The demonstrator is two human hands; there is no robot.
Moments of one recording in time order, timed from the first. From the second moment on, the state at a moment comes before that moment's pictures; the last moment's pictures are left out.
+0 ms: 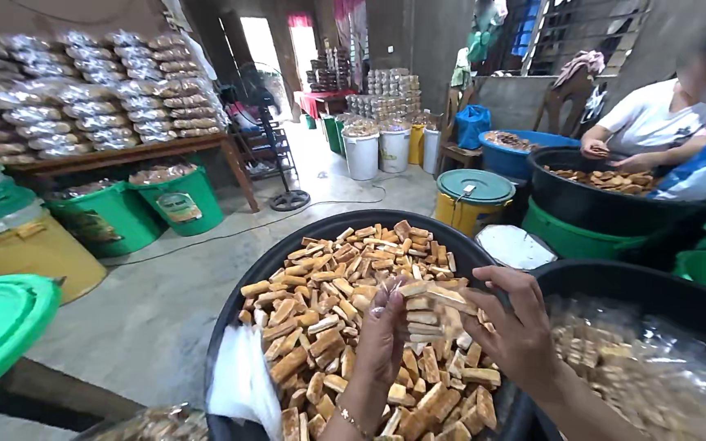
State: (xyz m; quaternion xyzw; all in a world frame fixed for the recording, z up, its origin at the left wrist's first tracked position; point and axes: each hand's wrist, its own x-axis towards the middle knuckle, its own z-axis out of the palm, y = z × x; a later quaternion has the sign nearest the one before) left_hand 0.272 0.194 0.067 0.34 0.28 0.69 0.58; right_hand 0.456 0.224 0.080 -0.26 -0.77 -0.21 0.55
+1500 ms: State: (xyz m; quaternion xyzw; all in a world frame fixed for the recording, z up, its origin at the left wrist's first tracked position) left_hand 0.280 0.190 0.059 0.43 0.34 0.64 0.54; right_hand 0.453 0.185 0.048 -0.34 -0.78 -0.15 0.50
